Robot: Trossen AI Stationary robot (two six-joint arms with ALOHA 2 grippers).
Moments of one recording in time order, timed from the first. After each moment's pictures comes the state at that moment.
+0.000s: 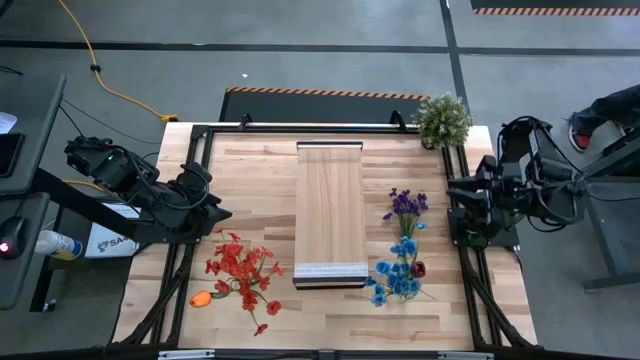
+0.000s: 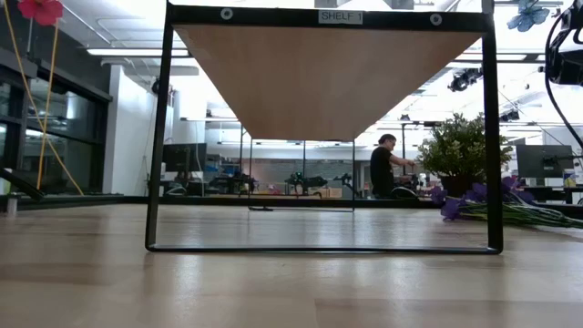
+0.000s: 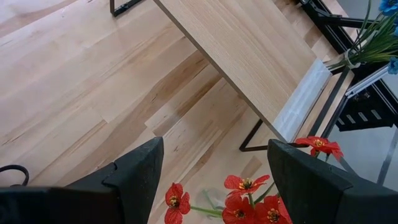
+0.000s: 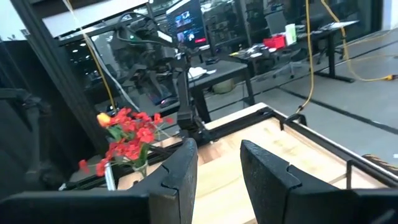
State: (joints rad) left arm -0.55 1.01 1.46 -1.44 -0.46 -1.28; right arm 1.21 0.63 1.03 -0.73 1.42 0.65
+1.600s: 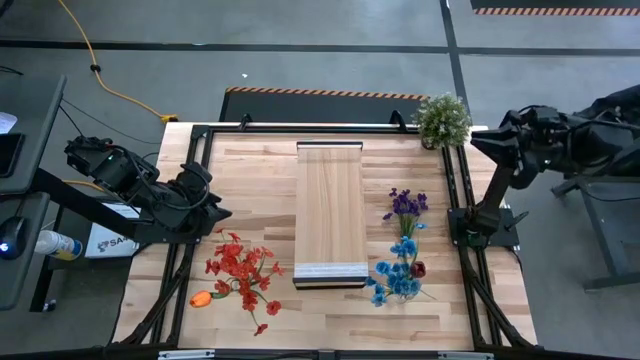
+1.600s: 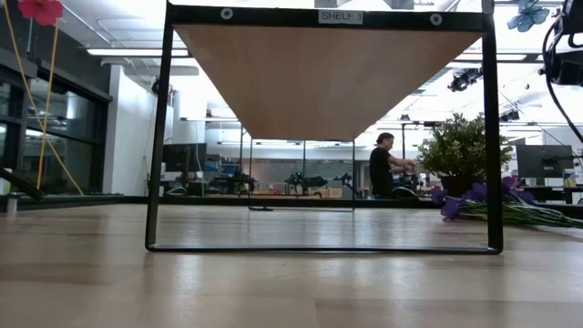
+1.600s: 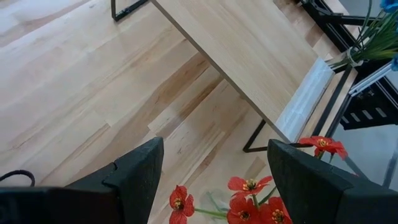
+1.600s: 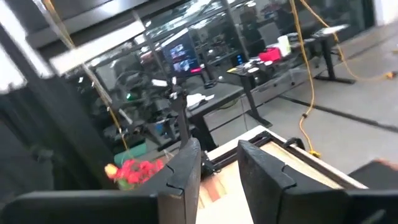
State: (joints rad) left arm -0.55 1.01 1.46 -1.45 -0.48 -1.26; right arm 1.21 0.64 1.39 -0.72 1.45 0.40
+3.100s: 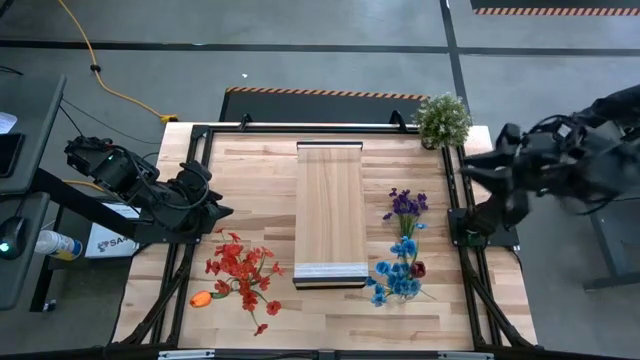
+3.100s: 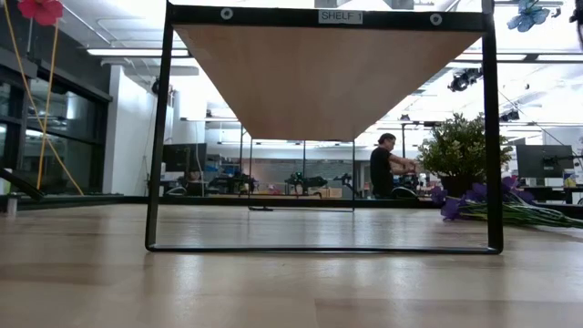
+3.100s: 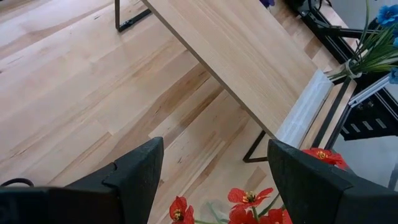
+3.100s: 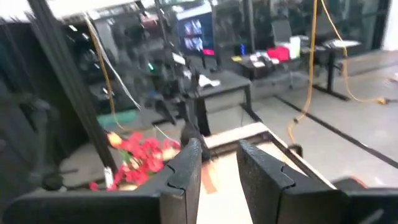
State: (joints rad) left arm -0.55 1.01 1.46 -1.44 -0.52 -1.26; right arm 1.02 1.01 1.72 -0.96 1.21 0.44
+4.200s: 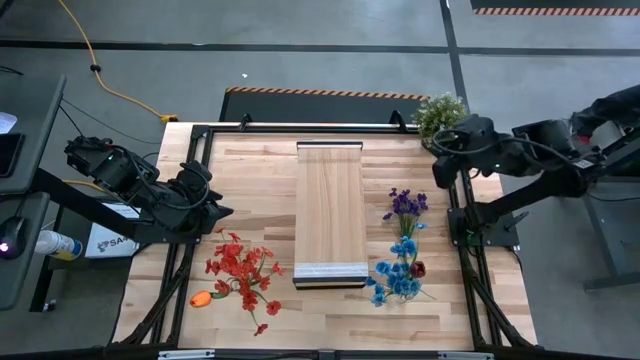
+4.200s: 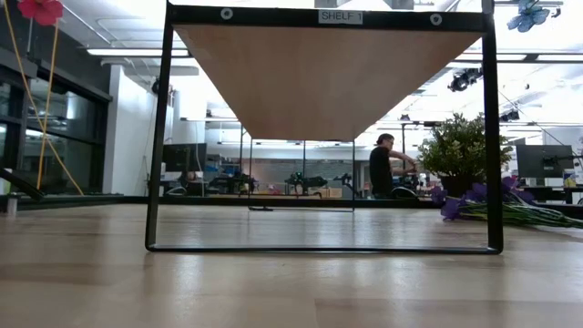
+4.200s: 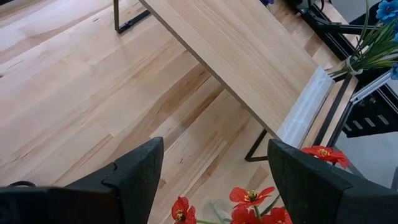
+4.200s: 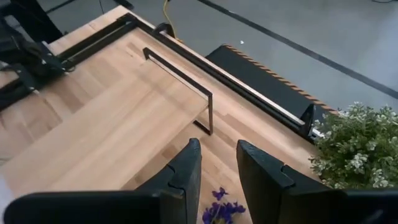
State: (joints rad) left arm -0.55 1.01 1.46 -1.44 -0.52 -1.24; right arm 0.14 1.11 1.72 -1.49 0.64 0.75
